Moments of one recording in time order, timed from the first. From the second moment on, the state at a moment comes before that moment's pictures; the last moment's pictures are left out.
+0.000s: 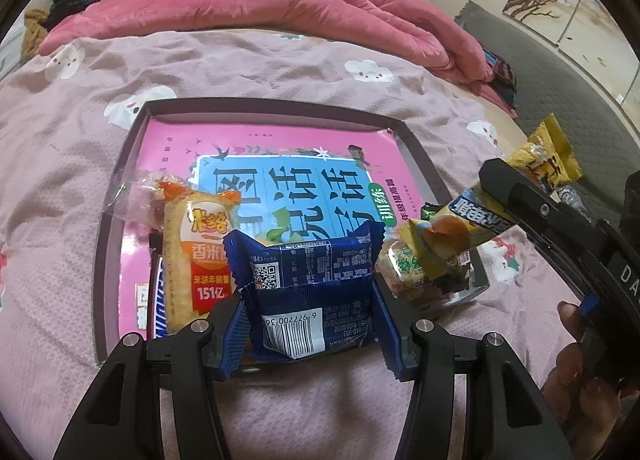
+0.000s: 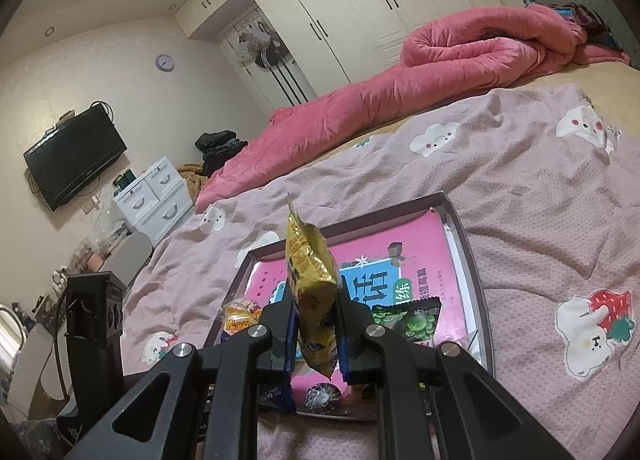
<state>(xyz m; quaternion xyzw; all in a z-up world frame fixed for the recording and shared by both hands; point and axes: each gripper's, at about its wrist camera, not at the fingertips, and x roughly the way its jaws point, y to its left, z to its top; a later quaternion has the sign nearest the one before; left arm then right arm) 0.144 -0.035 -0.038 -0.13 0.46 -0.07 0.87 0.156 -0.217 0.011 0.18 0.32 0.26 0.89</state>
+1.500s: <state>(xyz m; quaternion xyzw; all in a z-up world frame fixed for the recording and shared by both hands) 0.151 -0.038 -0.048 -0.12 0.48 -0.07 0.87 0.153 -0.212 -0.025 0.16 0.39 0.22 0.88</state>
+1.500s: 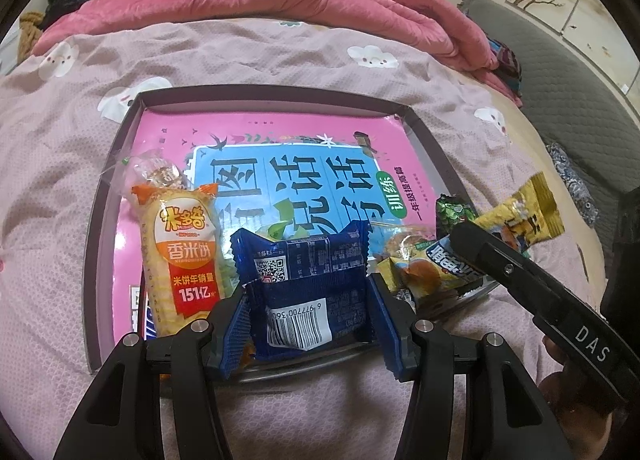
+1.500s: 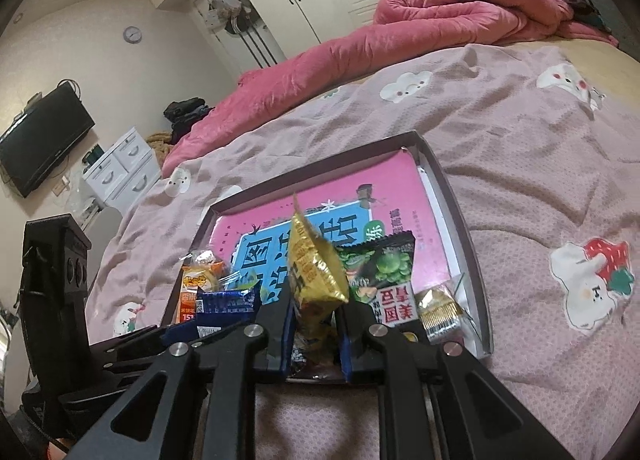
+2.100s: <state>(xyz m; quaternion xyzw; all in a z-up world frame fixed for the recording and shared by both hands) 0.149 -0.037 -0.048 -0.12 0.48 -0.07 0.87 0.166 -0.217 -0.031 0.22 0.38 0.23 0.87</state>
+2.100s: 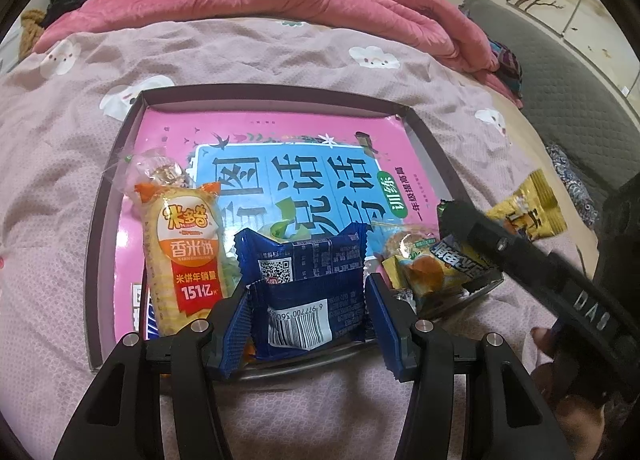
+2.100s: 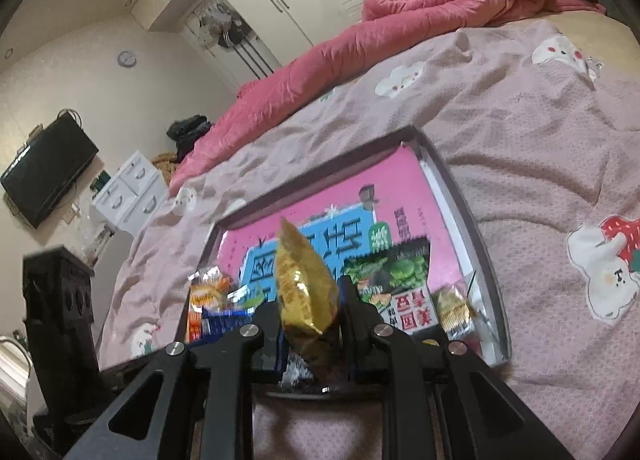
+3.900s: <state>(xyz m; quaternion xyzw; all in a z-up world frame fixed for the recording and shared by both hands) 0.143 -0.031 -0.033 -0.13 0.47 -0.07 0.87 0.141 -0.250 0.009 0.15 0.33 0.15 0.92</state>
